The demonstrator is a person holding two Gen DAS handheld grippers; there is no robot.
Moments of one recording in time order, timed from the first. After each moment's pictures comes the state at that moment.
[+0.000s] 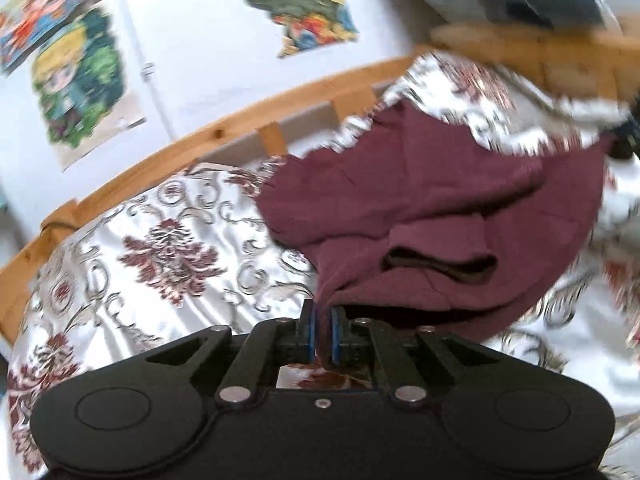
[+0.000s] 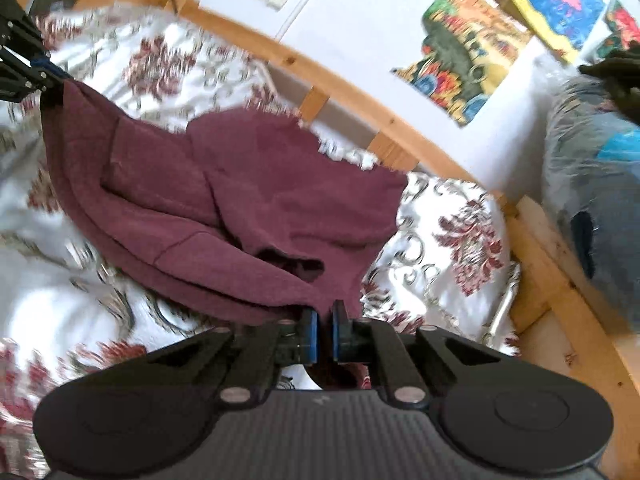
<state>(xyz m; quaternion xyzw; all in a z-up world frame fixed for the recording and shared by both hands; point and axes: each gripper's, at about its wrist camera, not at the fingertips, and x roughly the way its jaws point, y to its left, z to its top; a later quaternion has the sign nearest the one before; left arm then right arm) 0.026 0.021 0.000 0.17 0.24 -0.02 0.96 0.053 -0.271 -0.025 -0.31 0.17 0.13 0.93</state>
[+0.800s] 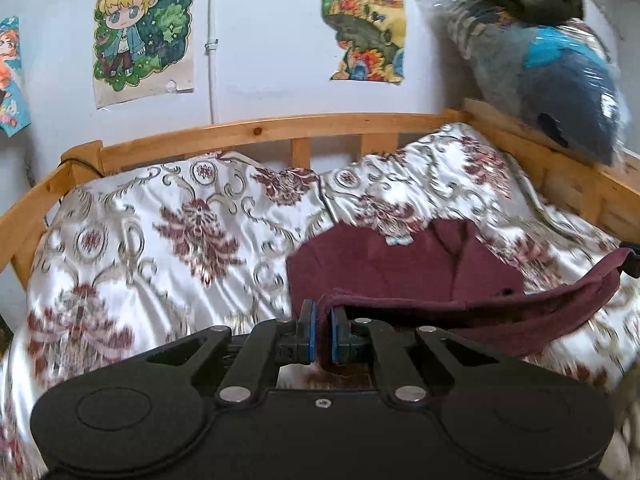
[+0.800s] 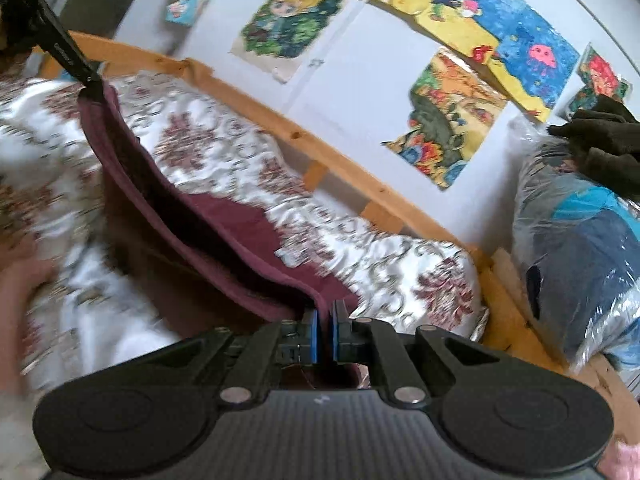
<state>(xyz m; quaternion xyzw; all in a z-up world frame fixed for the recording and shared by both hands) -0.009 0.091 0.100 0.02 0.27 -0.04 0.96 -0.037 -0.261 0.038 -0.30 0.10 0.14 0.94</state>
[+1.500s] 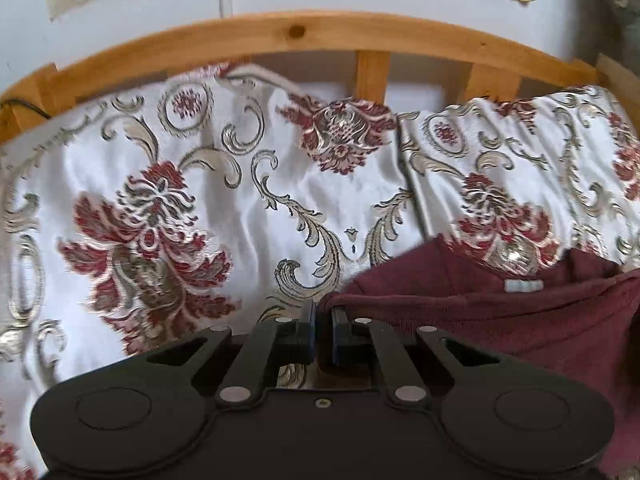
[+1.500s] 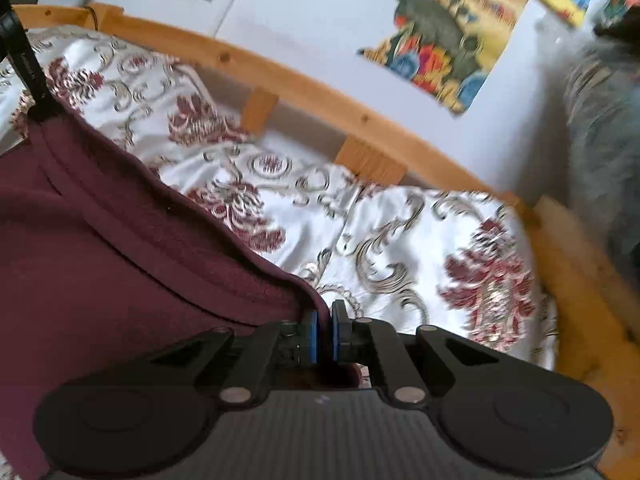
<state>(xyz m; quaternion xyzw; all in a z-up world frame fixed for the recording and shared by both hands) 0.290 0.103 0.023 -0.03 0.41 0.04 0.91 0.258 -0.245 -0.023 -0.26 0.18 0.11 0.94</state>
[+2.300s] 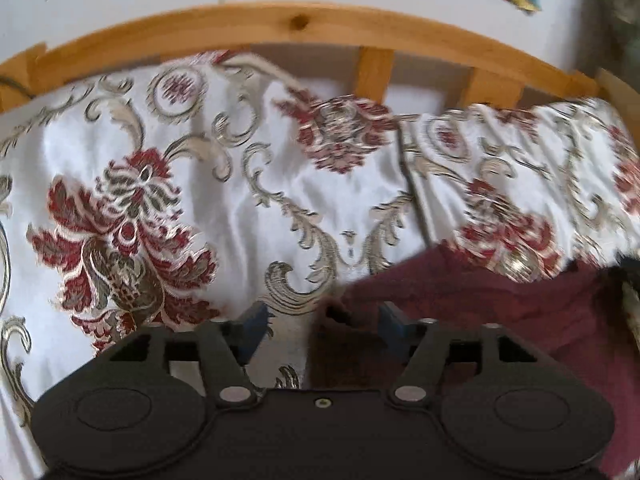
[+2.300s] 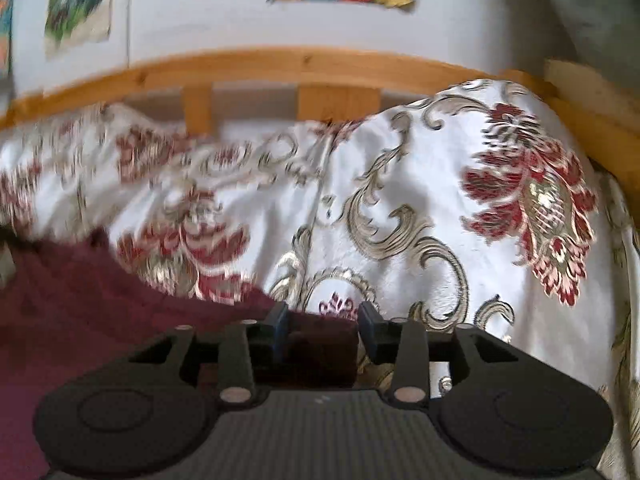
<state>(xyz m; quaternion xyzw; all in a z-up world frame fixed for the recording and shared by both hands) 0.288 0.111 0.010 -0.04 0.39 0.01 0.92 0.340 -0.300 -0.030 -0.04 0.26 0.14 0.95</state>
